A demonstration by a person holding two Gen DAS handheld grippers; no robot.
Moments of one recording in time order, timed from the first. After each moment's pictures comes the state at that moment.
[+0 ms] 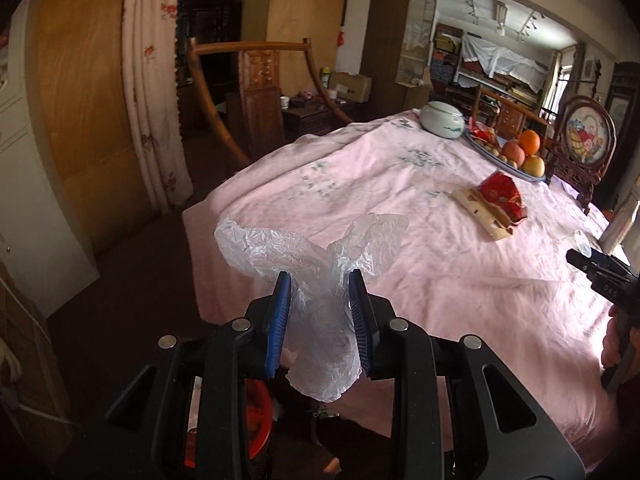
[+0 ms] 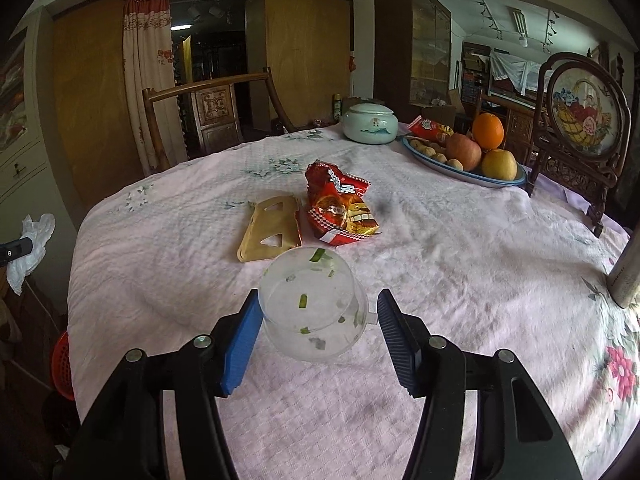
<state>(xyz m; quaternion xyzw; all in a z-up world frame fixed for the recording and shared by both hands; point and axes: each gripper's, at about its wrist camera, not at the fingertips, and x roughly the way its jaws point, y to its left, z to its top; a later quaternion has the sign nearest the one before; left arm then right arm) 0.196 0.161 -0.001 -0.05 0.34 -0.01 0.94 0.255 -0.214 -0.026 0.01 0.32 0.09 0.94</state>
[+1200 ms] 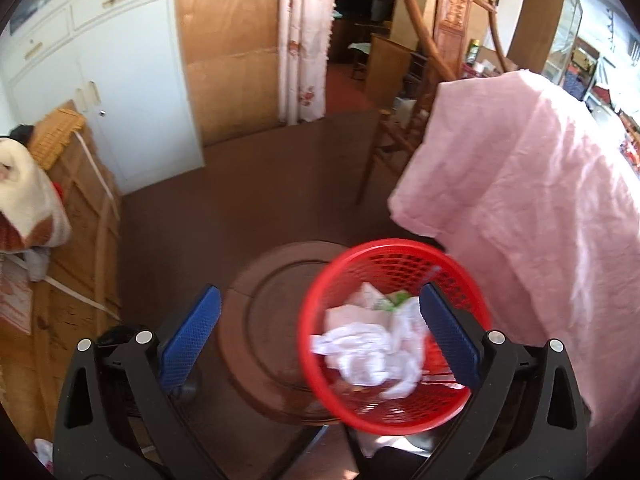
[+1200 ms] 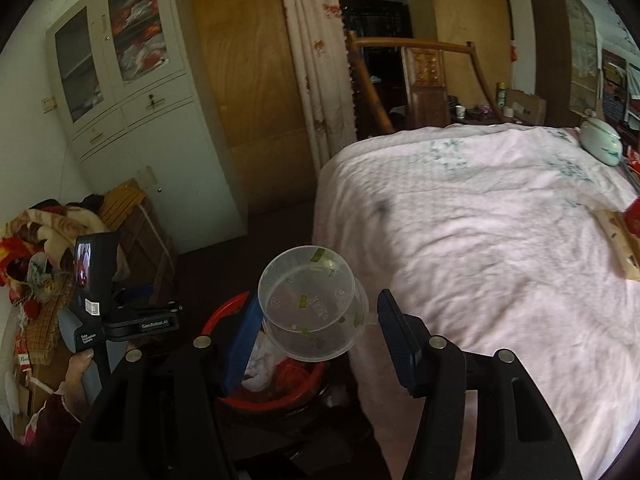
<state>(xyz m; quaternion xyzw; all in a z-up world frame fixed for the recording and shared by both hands) 0.126 0.359 -0.134 -0.13 0.42 0.20 0.88 0.202 0.101 -0.036 -0.03 0.36 0.35 0.86</state>
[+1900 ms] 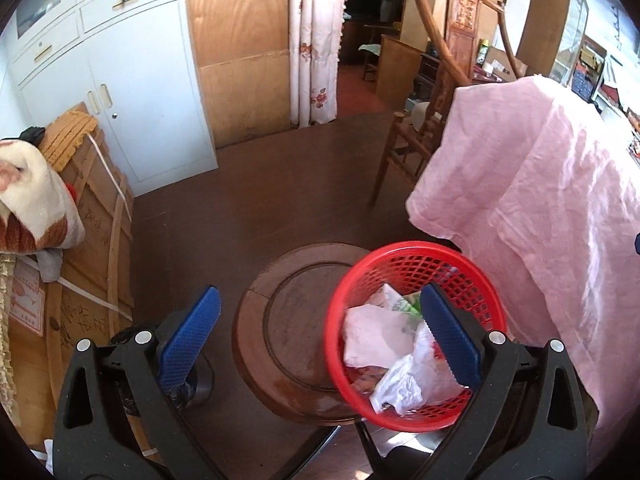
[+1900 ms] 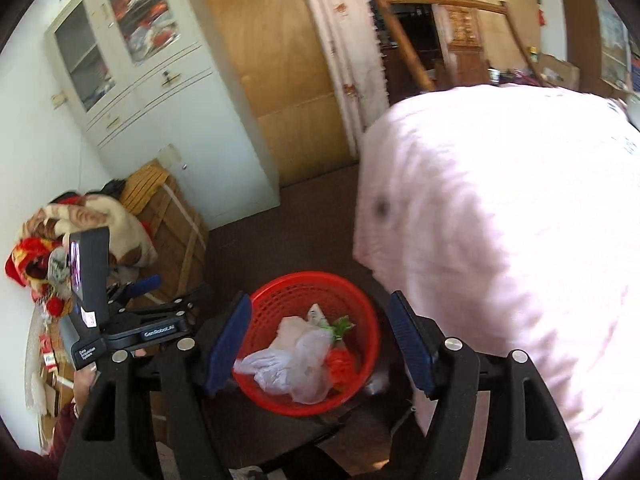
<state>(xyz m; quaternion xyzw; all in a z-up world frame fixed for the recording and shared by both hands) 0.122 0.365 -0.130 -0.13 0.42 0.21 0.87 0.219 0.145 -0.055 -0.01 0.41 0.39 0.83</state>
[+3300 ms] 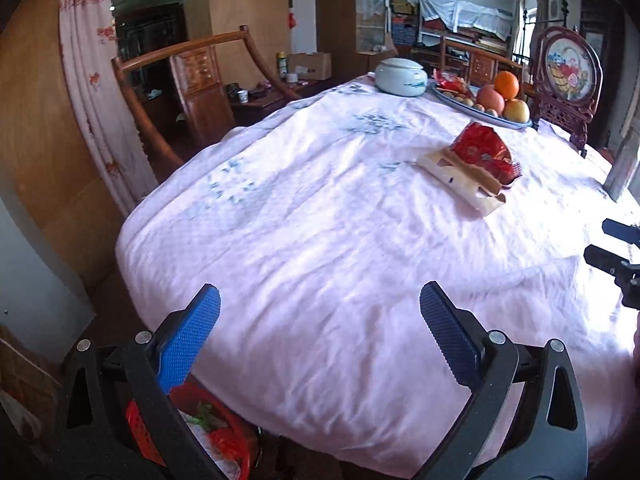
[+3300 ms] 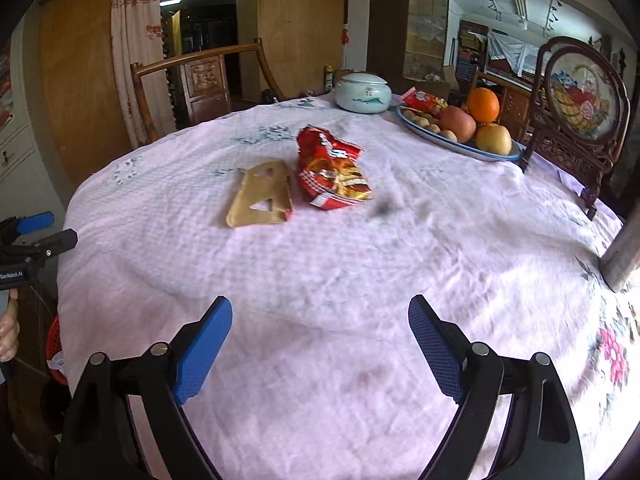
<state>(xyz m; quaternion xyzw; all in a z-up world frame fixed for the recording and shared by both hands) 0.271 0.064 -0.024 0.05 0.36 -0.07 0.93 0.257 -0.220 -0.040 0.00 0.37 0.07 0.92</state>
